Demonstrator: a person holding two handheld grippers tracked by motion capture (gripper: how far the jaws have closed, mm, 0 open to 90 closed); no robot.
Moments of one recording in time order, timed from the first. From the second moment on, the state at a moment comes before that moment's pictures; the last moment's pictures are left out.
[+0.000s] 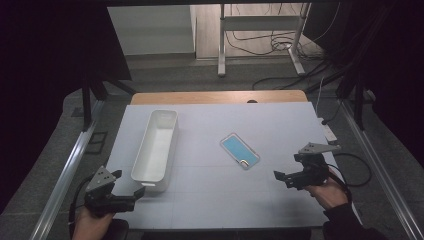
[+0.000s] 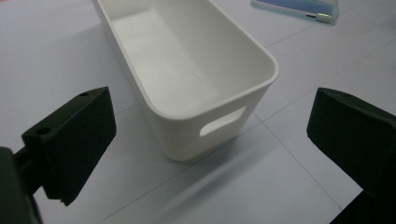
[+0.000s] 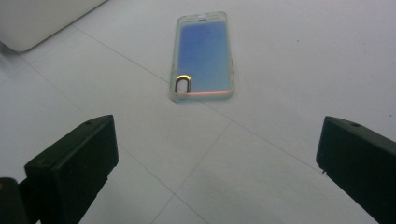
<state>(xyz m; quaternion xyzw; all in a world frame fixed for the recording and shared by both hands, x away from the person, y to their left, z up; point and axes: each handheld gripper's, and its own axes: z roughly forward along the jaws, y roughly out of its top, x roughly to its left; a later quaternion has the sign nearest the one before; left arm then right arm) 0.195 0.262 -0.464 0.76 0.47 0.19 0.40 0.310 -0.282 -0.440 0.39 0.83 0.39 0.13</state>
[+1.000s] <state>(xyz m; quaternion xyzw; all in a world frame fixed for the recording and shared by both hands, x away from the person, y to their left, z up) 0.194 0.263 -0.464 0.76 0.46 0.19 0.41 0.339 -0.249 -0.447 0.37 0.85 0.36 0.11</state>
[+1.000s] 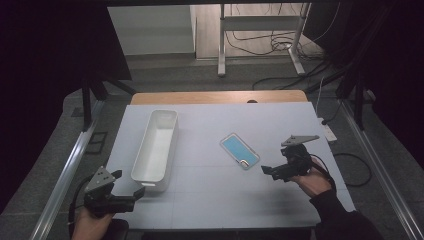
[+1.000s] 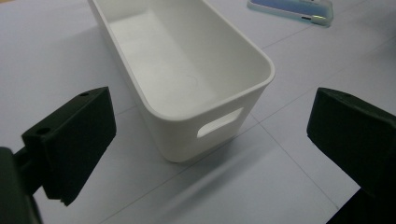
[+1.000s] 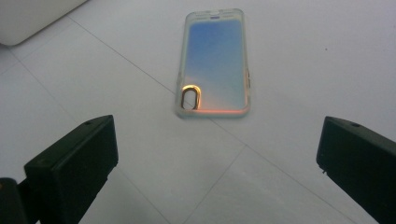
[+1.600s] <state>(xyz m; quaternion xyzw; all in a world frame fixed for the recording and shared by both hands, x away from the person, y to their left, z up) 0.194 0.263 -0.464 0.76 0.46 0.19 0.41 0.358 -0.229 -0.453 0.36 0.86 0.34 0.11</state>
